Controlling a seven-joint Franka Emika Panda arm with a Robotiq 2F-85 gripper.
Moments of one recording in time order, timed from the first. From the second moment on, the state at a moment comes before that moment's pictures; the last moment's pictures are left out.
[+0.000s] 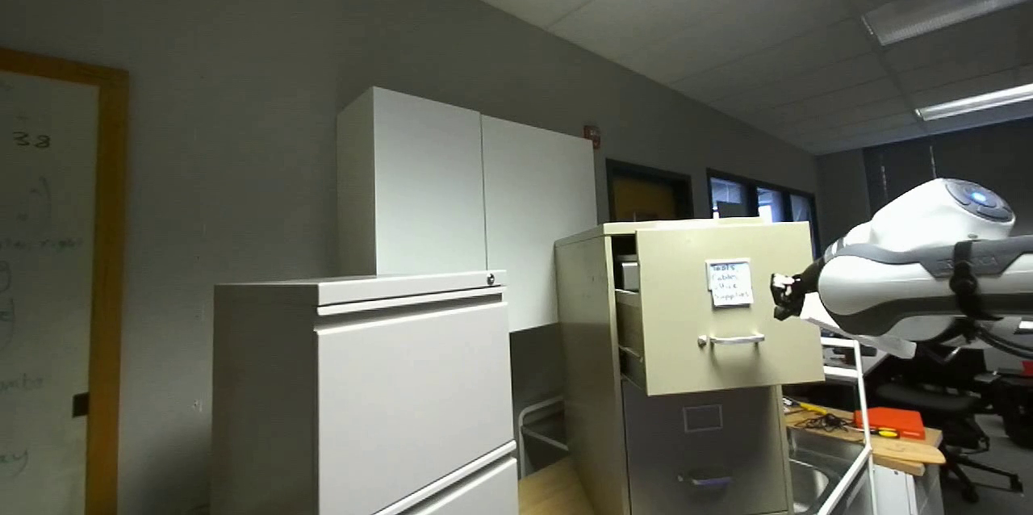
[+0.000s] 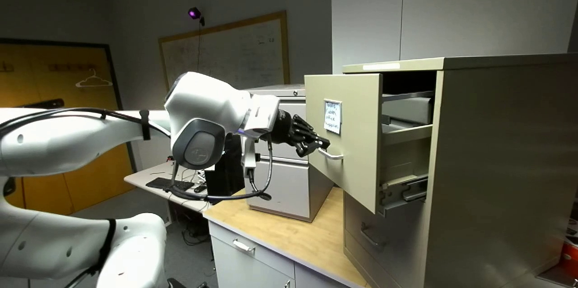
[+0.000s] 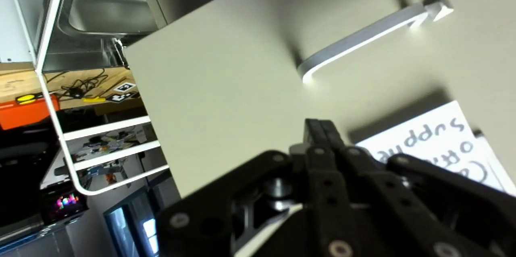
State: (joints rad) arm -0.58 -1.03 -0.21 -2.73 0.01 2.81 0.29
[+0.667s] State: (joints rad) arm -0.53 -0.92 -0.23 -2.71 0.10 3.08 0.28
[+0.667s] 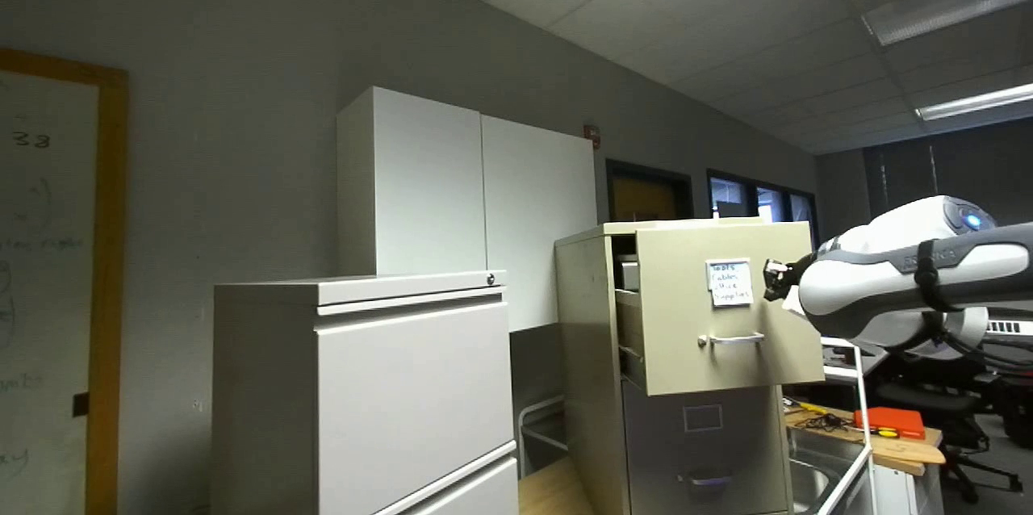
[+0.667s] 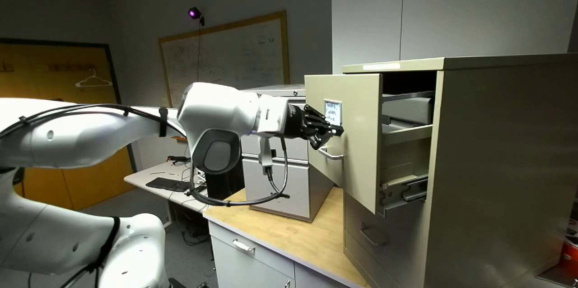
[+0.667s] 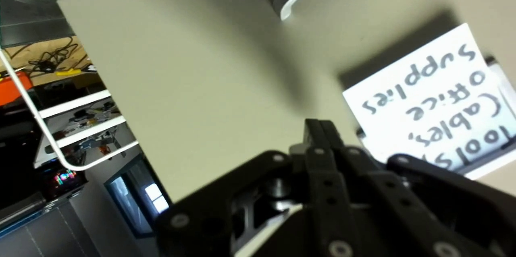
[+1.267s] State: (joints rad) arm -0.50 -0.79 -0.22 -2.63 0.11 3.11 0.28
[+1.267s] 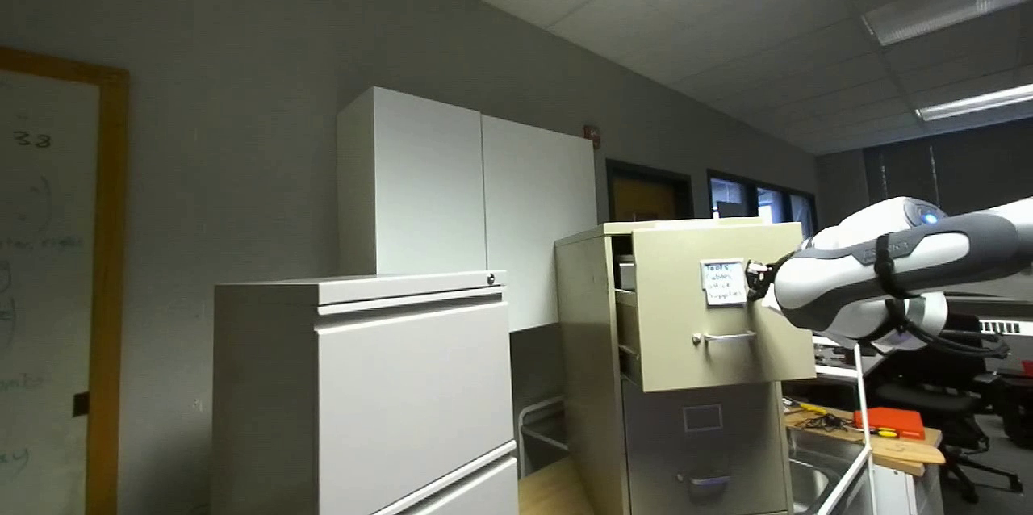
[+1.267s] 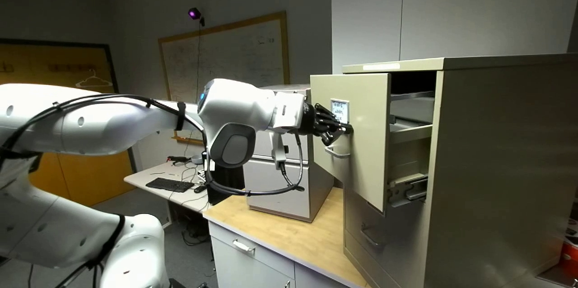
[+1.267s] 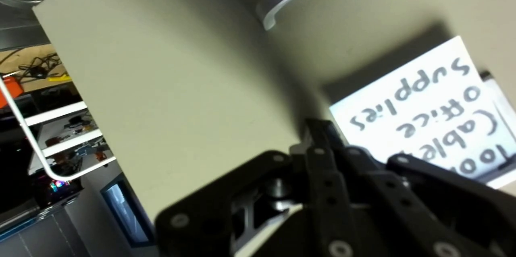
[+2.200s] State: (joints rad) arm -0.51 -0.57 -0.12 -2.43 0.11 3.02 0.28
